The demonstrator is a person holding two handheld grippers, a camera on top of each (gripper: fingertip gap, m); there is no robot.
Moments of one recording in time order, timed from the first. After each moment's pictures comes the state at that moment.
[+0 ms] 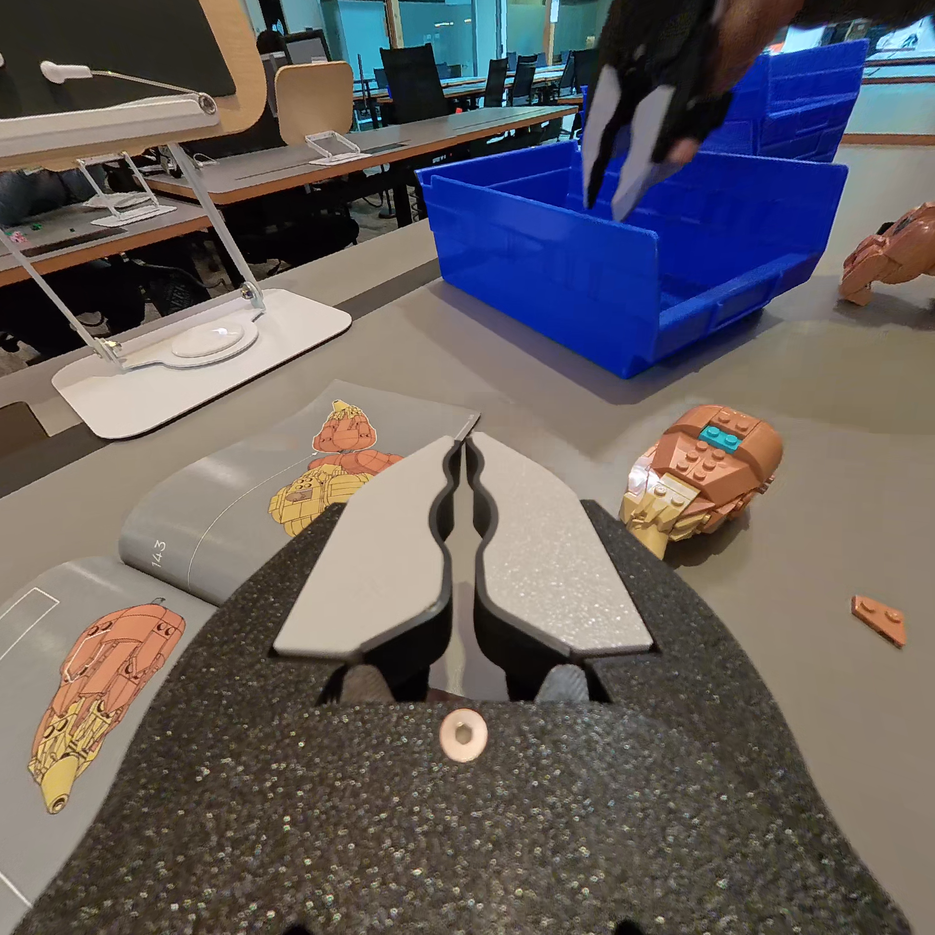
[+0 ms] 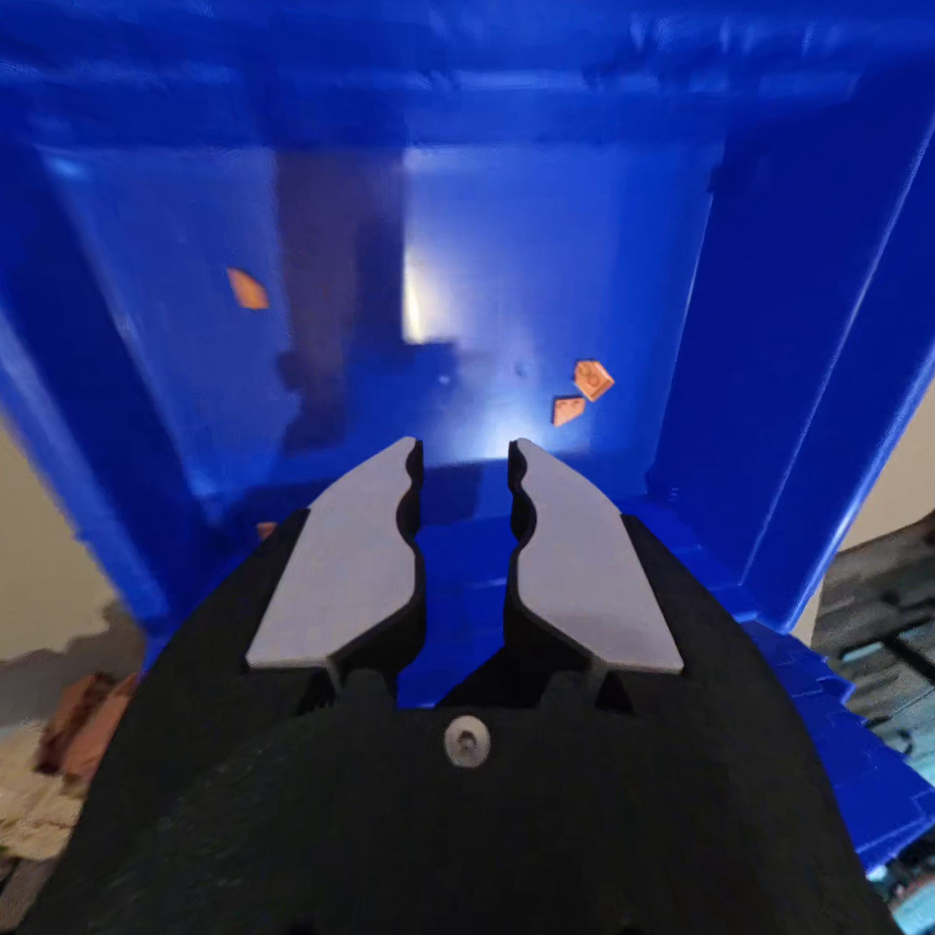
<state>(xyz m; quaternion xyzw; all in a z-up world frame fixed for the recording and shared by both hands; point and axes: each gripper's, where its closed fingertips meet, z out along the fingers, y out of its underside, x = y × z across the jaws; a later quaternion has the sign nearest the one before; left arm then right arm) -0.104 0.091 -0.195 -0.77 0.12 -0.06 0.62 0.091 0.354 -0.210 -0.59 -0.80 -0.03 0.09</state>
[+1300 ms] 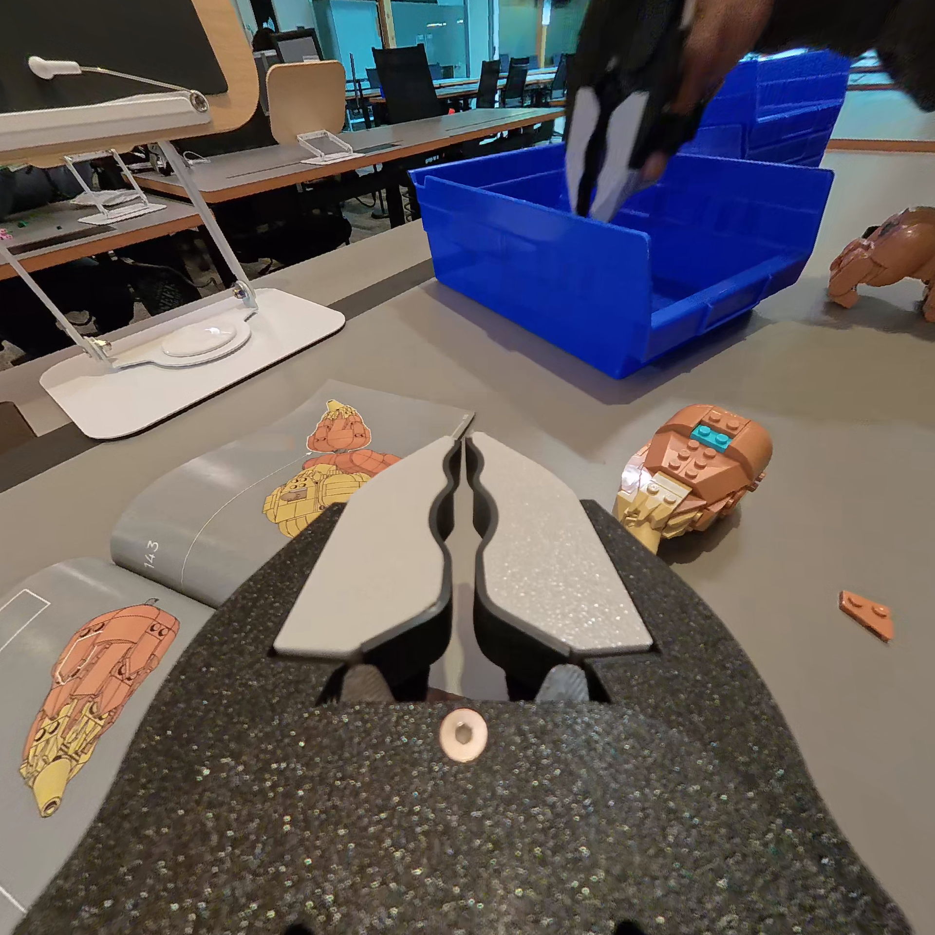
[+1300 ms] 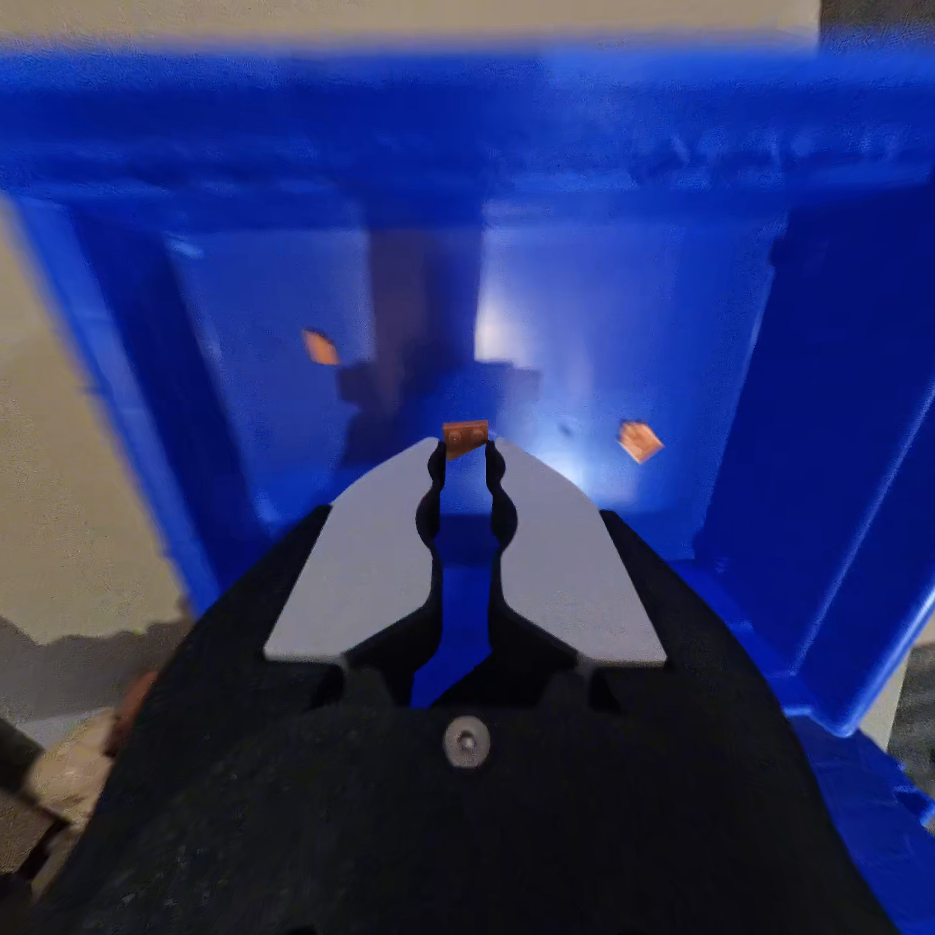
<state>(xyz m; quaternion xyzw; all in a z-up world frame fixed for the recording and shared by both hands) -0.103 0.090 -0.195 -0.77 0.12 -0.07 0.62 0.071 0.325 -0.212 -0.59 -0.81 0.05 0.06</state>
